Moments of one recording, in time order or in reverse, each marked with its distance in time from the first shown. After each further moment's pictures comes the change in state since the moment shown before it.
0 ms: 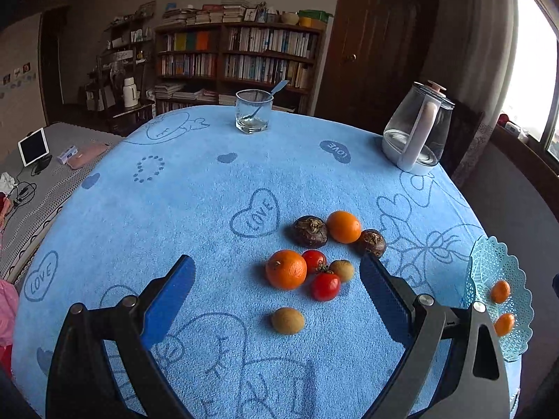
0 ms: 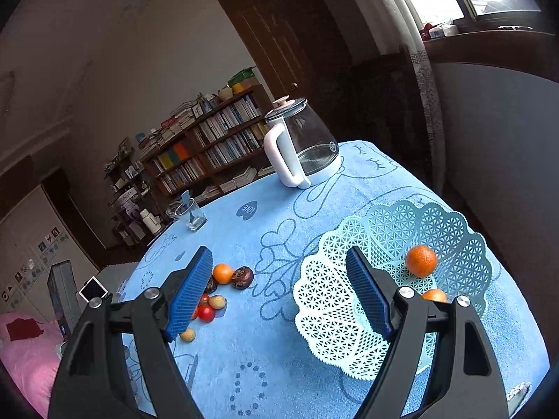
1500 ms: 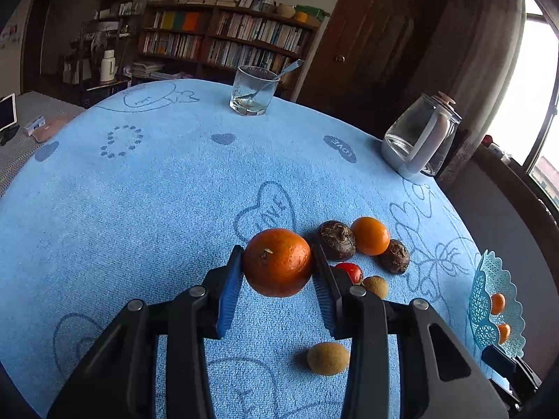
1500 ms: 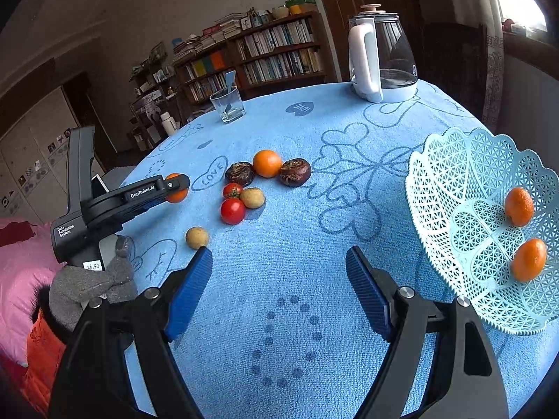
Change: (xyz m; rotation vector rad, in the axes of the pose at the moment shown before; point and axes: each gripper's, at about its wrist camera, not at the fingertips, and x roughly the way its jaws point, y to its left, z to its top) left arm 0.061 0.061 0.001 -0.097 -0.002 -0.177; right arm 0.080 0.069 -0.094 -0.249 0.314 0.079
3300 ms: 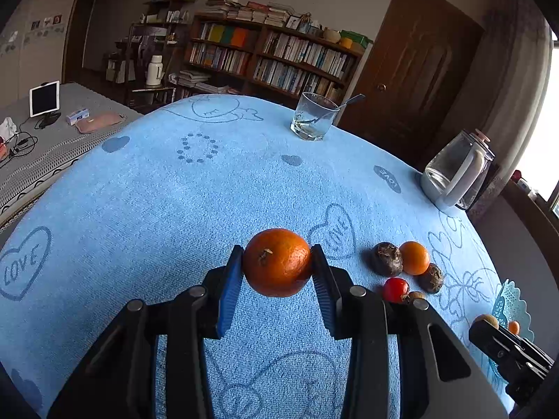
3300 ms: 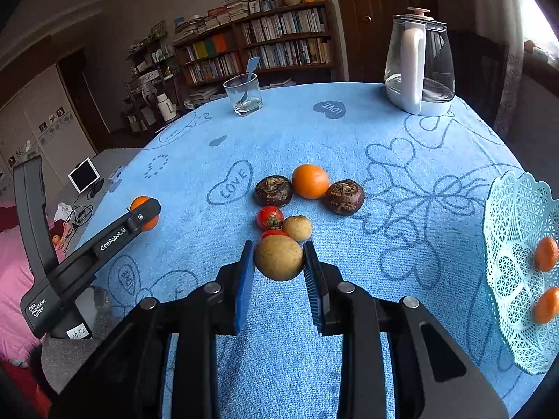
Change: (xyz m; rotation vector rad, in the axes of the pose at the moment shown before) left arm -0.027 0.041 -0.007 -0.099 -0.081 0.134; right arm 0.035 0.046 0.049 -0.031 0.018 -0.080
